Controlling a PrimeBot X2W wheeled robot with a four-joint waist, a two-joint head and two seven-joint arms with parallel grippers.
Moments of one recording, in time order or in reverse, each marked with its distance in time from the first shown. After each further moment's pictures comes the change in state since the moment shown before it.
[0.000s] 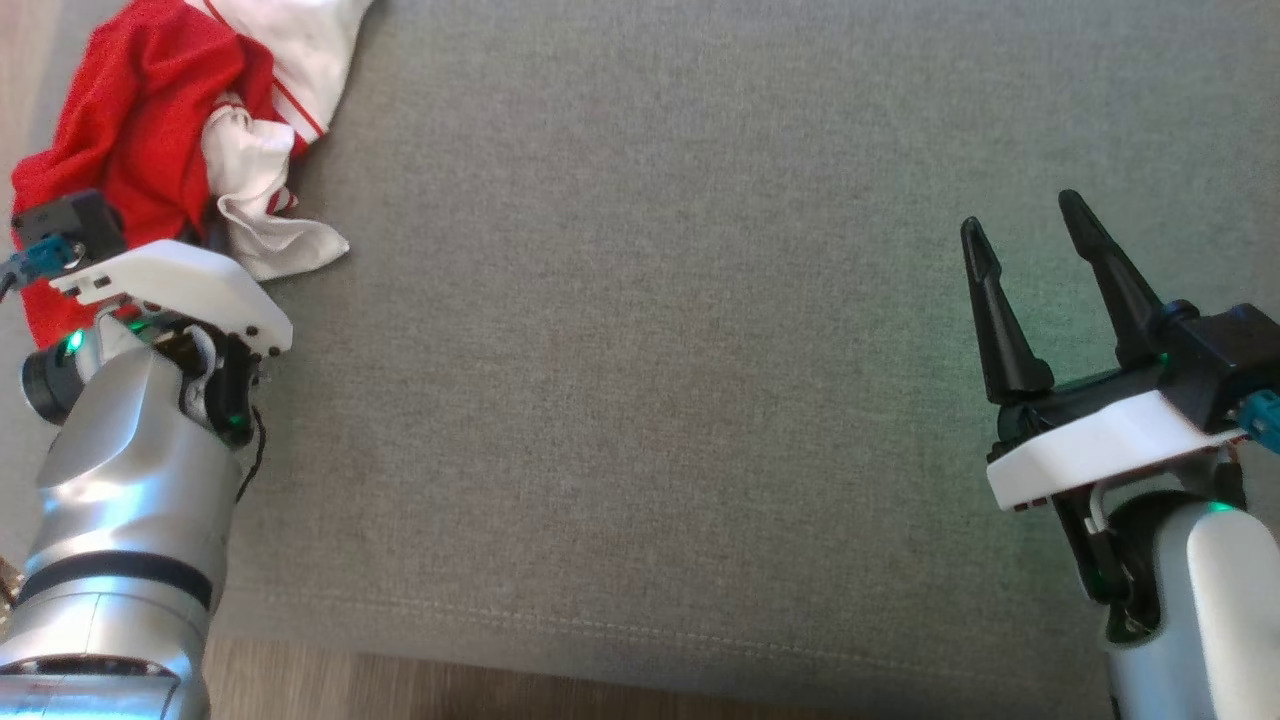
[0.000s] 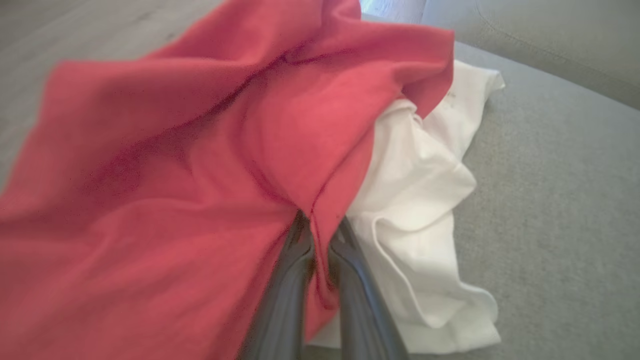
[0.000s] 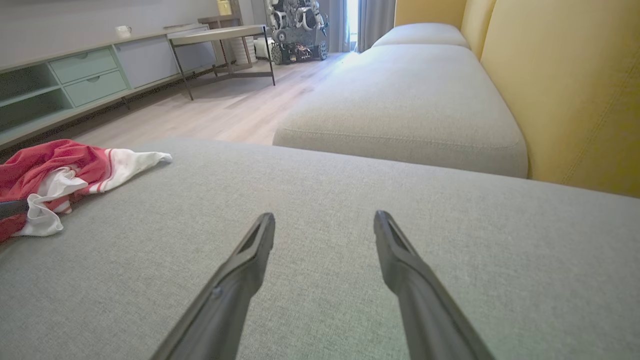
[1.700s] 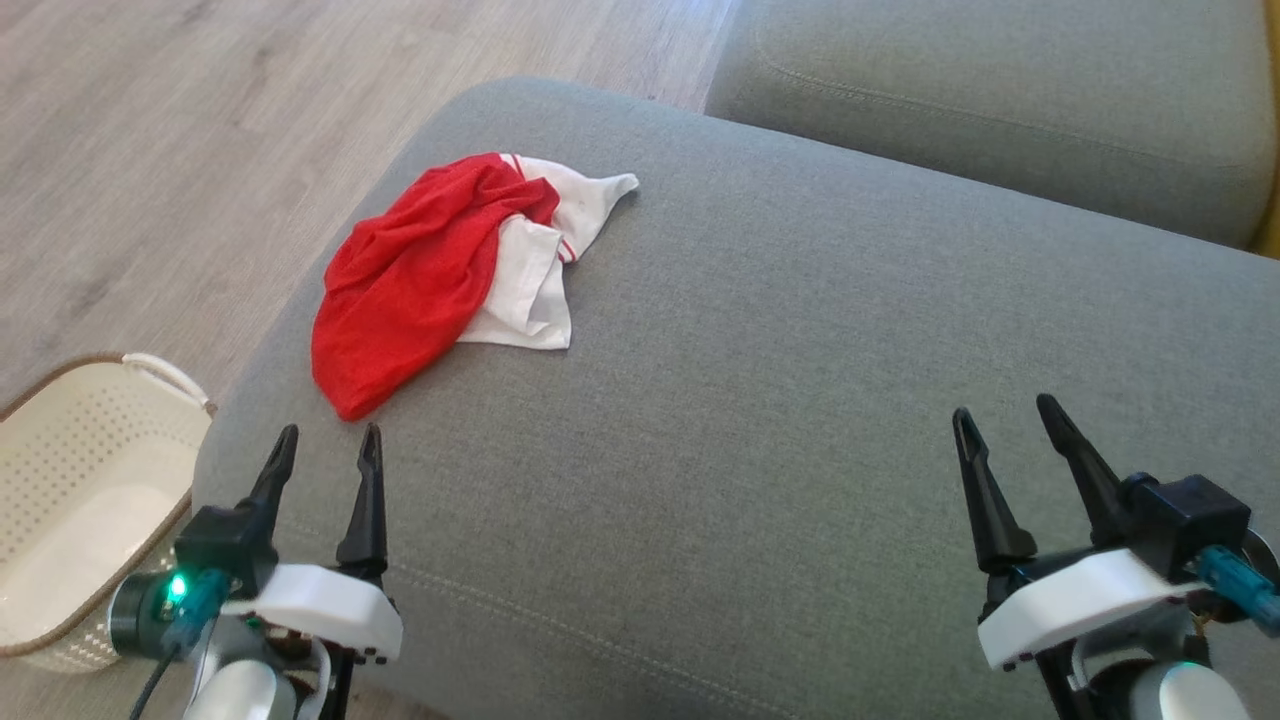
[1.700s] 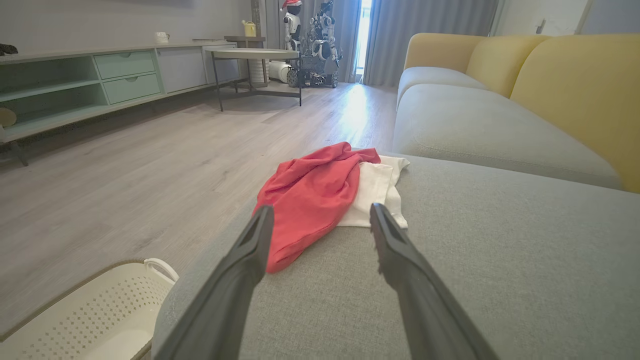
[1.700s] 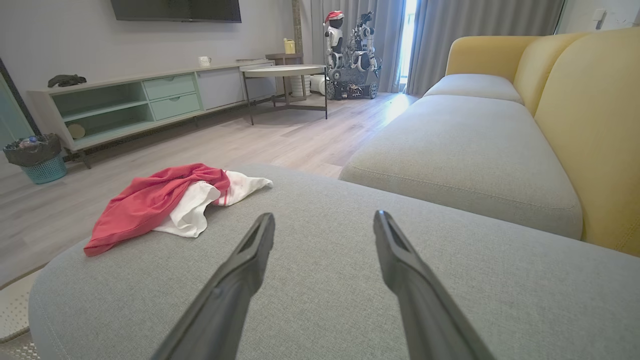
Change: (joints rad) left arm 0.815 0.072 -0.130 -1.011 0.188 0.213 -0.022; right arm 0.274 0.066 -0.042 0.035 0.016 0.000 -0.029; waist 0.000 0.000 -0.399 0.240
